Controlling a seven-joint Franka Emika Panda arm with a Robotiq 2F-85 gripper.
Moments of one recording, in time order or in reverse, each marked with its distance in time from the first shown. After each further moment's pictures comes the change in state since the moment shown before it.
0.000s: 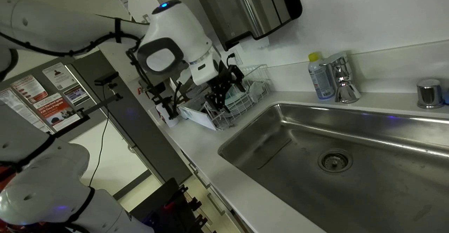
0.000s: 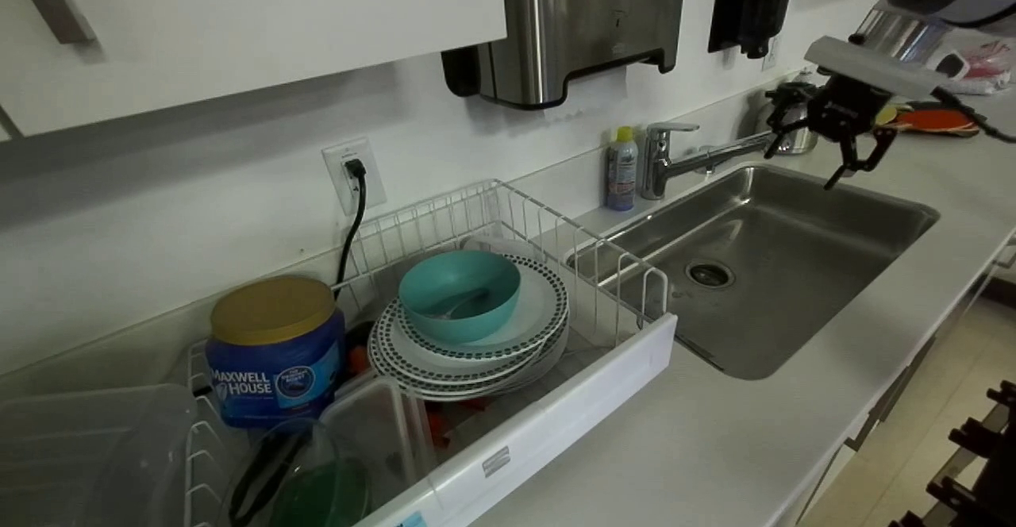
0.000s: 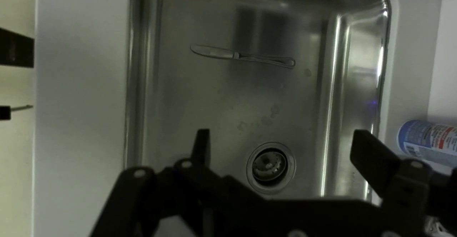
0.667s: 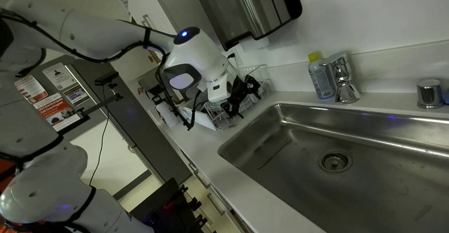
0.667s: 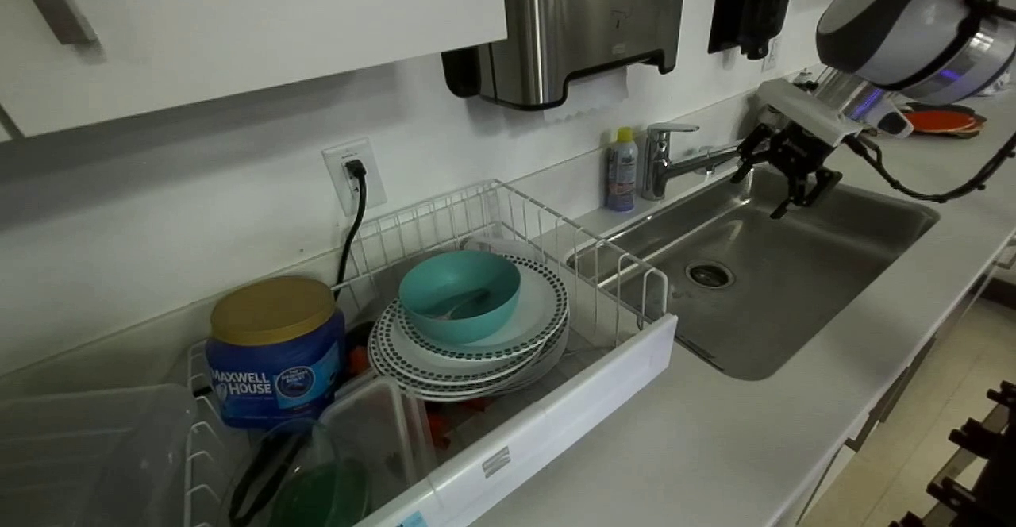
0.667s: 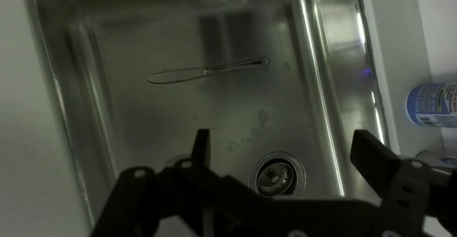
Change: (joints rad) arm 0.069 0.183 0.002 0.030 0.270 0.222 0.061
